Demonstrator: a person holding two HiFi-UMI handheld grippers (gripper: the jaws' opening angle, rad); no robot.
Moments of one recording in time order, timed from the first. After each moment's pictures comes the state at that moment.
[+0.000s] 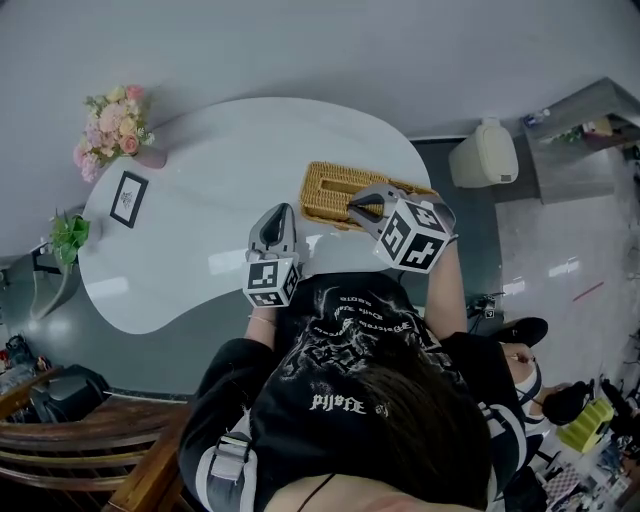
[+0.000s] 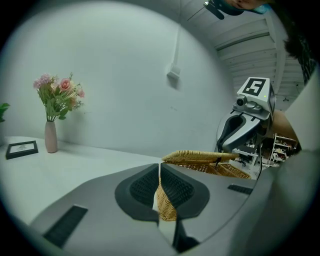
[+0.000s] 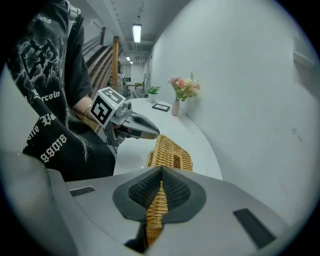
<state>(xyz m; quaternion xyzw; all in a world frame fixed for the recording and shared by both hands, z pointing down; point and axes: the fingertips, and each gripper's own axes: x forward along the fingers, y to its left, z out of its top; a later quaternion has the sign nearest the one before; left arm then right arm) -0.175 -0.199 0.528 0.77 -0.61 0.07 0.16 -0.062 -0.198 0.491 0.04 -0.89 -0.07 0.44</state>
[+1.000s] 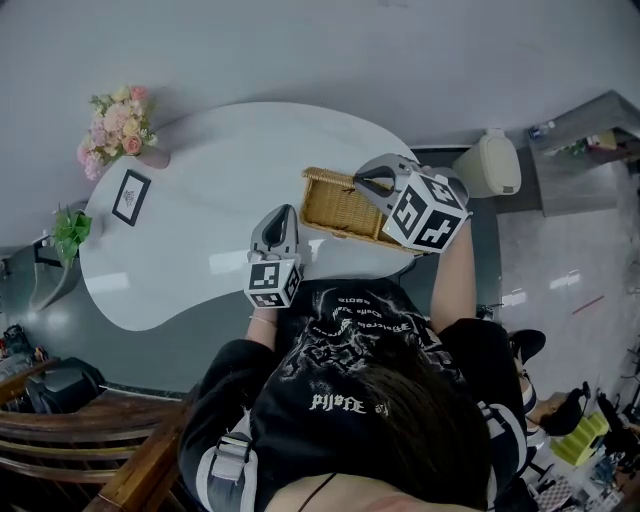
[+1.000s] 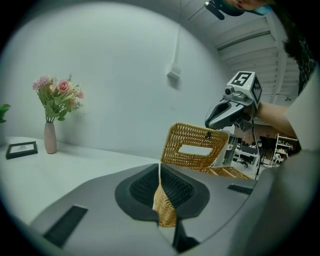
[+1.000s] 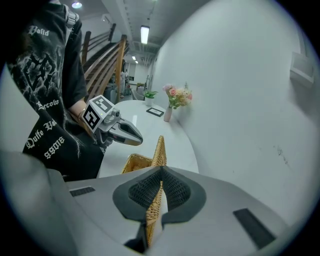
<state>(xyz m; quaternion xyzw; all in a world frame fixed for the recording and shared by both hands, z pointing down) -0.166 -0.212 0.524 0.76 -0.62 0.07 0.16 -0.057 -0.259 0.446 0.04 -0.90 -0.13 0.42</state>
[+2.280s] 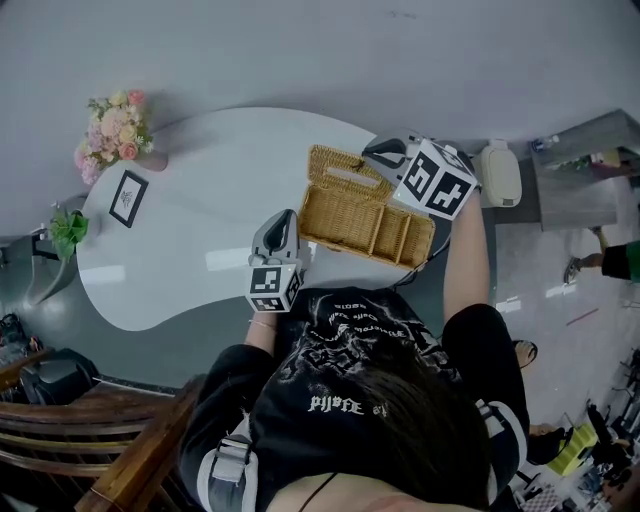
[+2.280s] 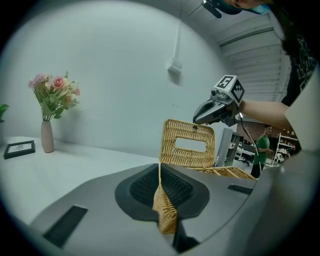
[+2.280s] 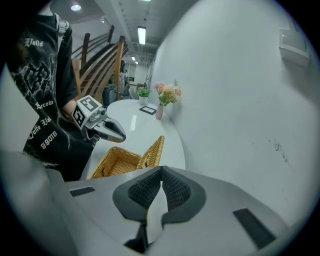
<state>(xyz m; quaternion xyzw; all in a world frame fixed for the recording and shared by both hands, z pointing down) -0.156 -0.236 0.530 0.76 -0.63 0.08 0.17 -0.046 -0.348 0.445 0.04 -0.90 -0.12 0.42</state>
